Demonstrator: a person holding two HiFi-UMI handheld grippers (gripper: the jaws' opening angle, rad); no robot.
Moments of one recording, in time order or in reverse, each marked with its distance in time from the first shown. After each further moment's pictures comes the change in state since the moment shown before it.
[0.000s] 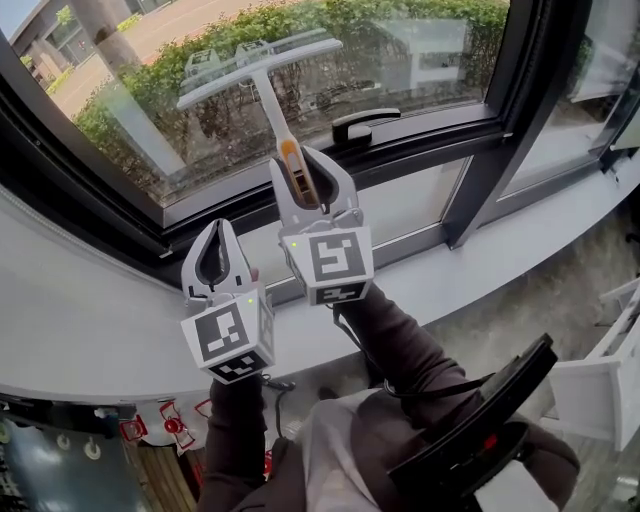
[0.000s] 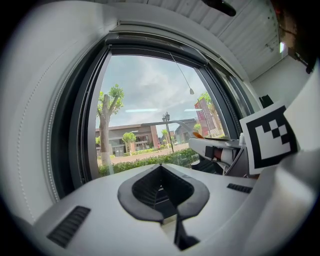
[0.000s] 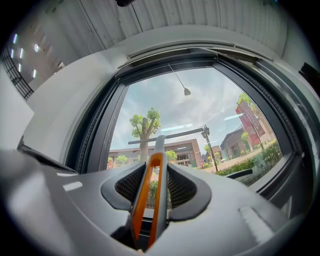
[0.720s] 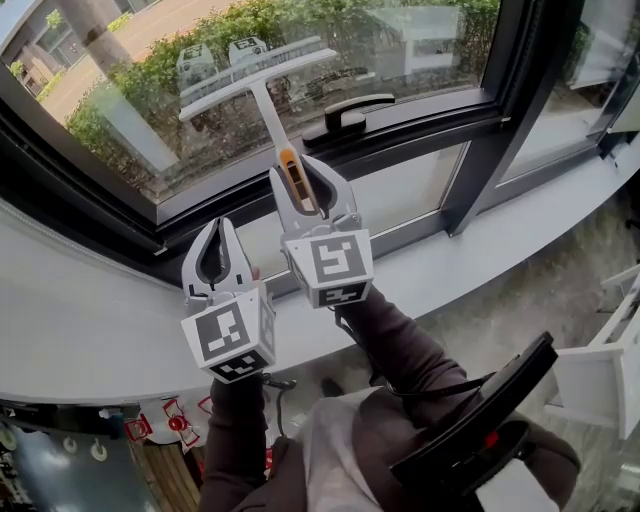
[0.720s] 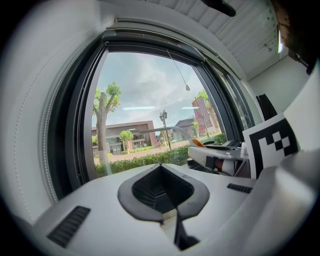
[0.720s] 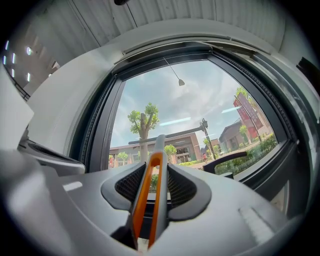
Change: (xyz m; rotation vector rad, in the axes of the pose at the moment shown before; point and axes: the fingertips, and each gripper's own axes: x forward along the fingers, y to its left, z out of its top) left arm -0.001 -0.010 -0.012 0.013 0.028 -0.030; right arm -0.016 -0.003 -0.033 0.031 0.063 -0.006
